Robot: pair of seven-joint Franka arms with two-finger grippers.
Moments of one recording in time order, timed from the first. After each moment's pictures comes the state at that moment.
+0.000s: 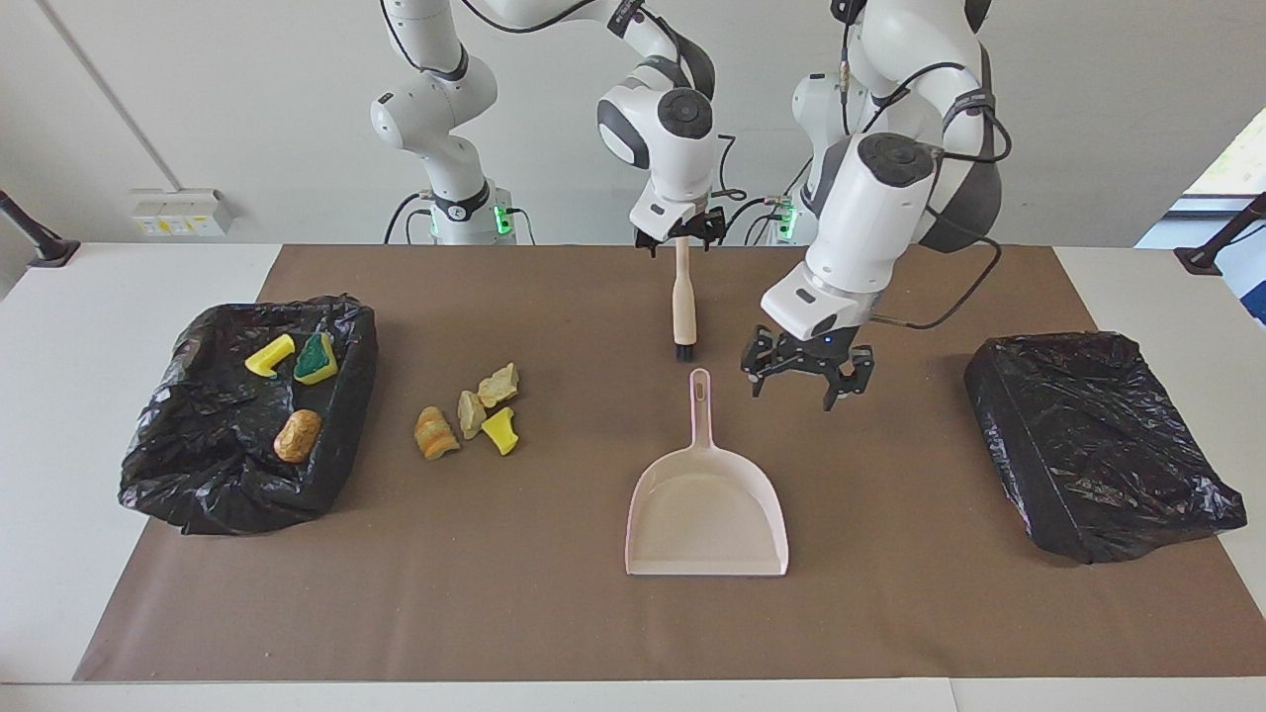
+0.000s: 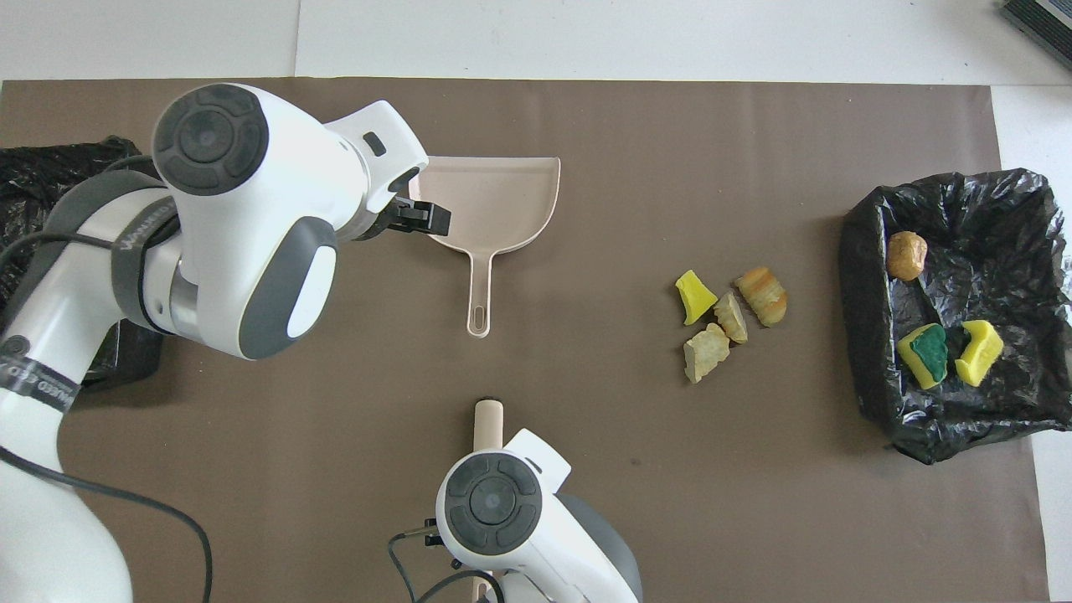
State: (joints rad) left arm -0.39 0.31 -0.06 -1.59 -0.02 2.10 -0.21; right arm 0.82 0.09 0.10 -2.09 0.28 2.05 0.69
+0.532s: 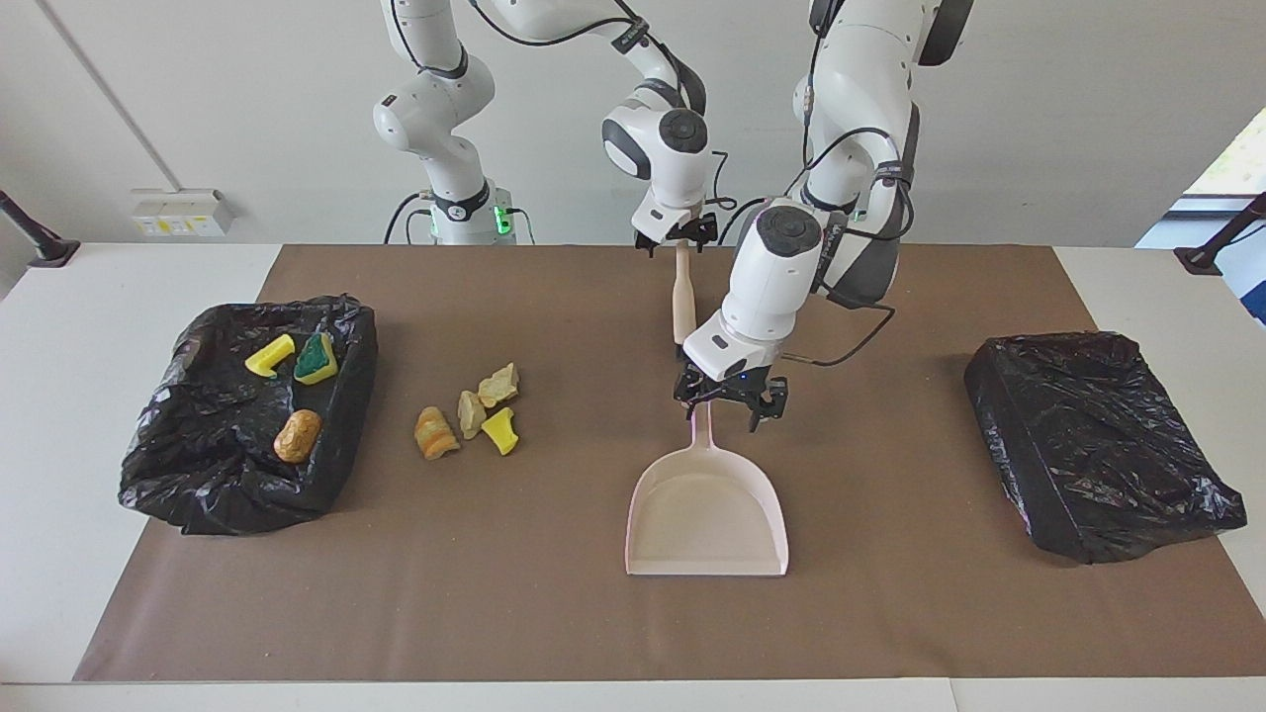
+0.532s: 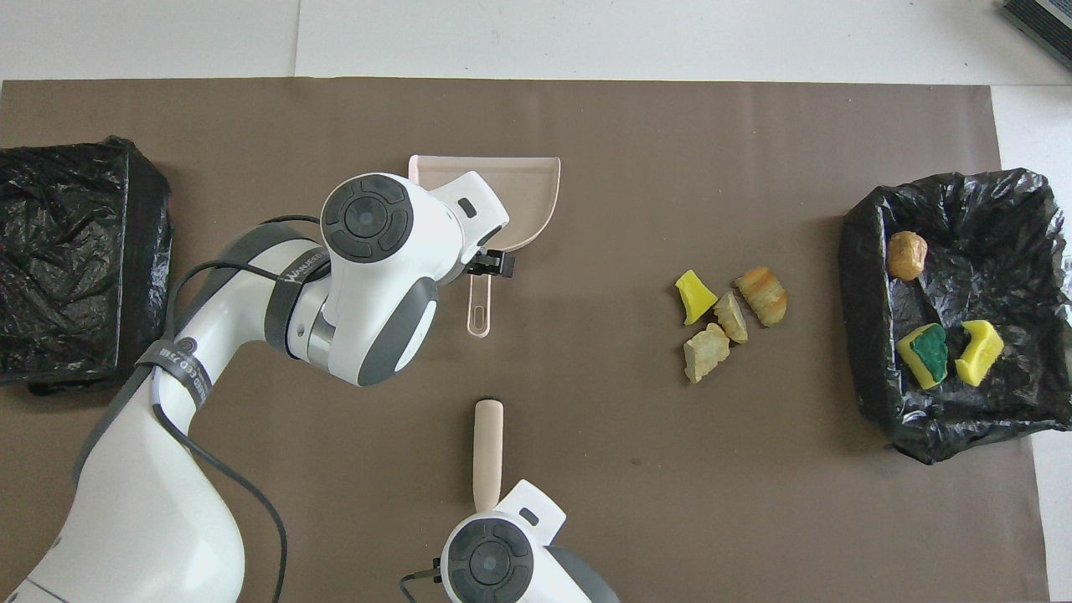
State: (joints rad) left arm -0.48 0.38 -0.06 -1.73 -0.02 2.26 -0.29; right arm 0.89 0.09 0.10 -2.23 0.29 2.18 0.72
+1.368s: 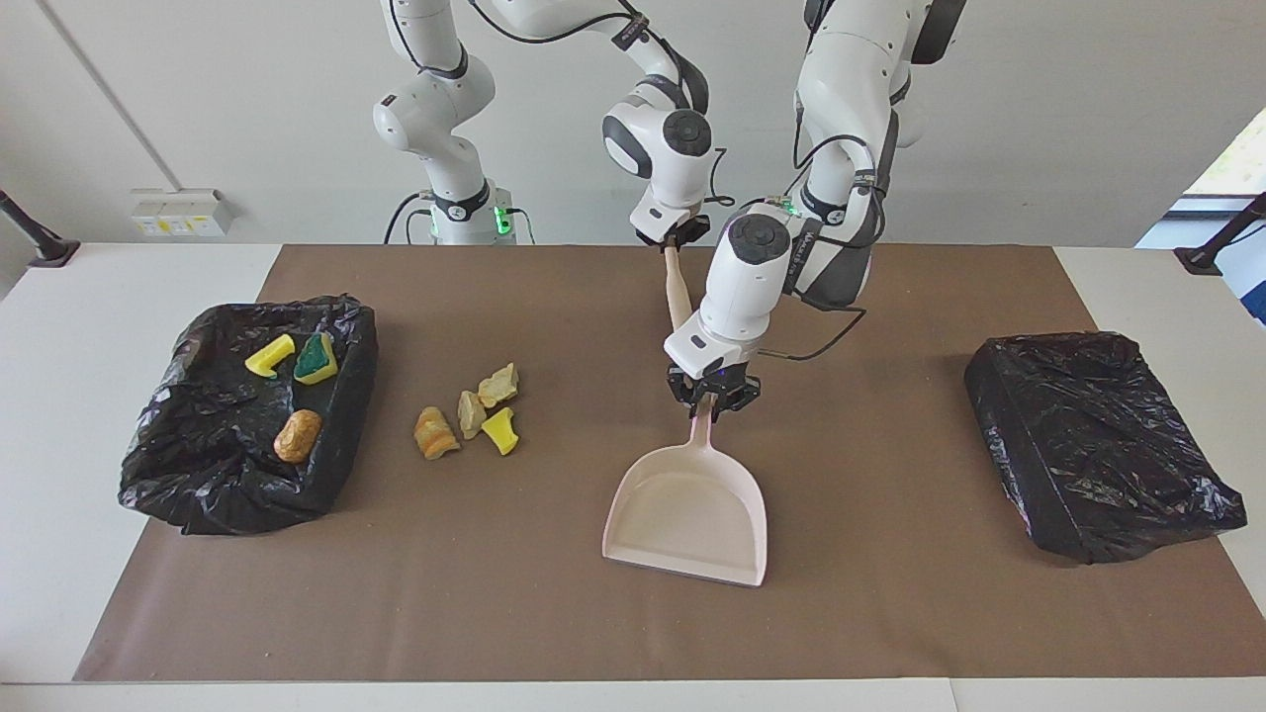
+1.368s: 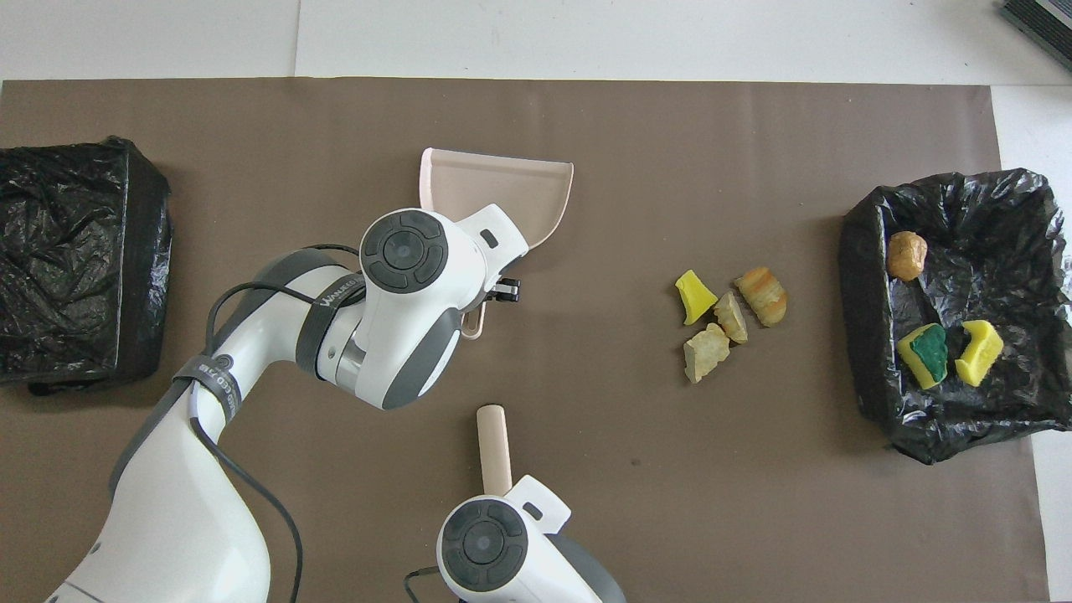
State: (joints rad) left arm -0.52 0.37 -0.06 -1.78 -0.02 2.28 -0.35; right arm 0.86 0.08 0.09 -2.17 0.29 2.00 0.72
